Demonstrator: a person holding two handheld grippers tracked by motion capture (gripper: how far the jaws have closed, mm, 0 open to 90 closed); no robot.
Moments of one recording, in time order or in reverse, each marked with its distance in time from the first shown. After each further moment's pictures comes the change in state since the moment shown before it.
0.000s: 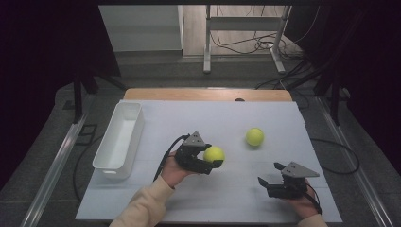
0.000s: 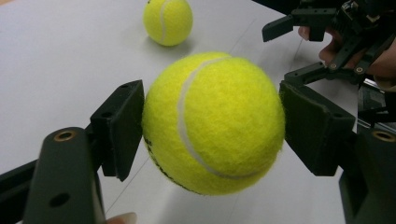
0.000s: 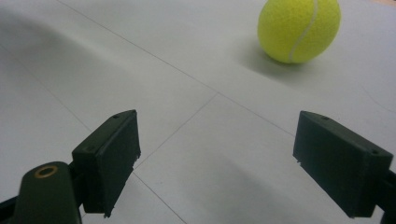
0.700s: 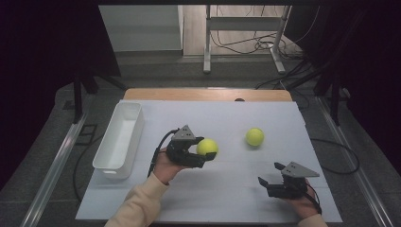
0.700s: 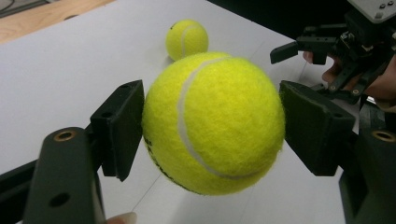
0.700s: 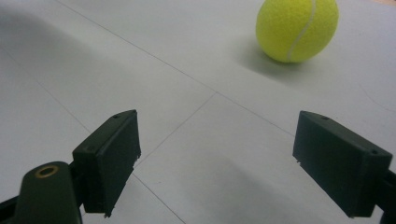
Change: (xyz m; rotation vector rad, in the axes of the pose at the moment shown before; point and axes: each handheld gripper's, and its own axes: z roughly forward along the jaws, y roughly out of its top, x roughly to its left) left arm 0.010 0.004 -0.026 -0.064 0.036 -0.021; right arm 0.000 0.000 0.000 0.001 -0.006 0.002
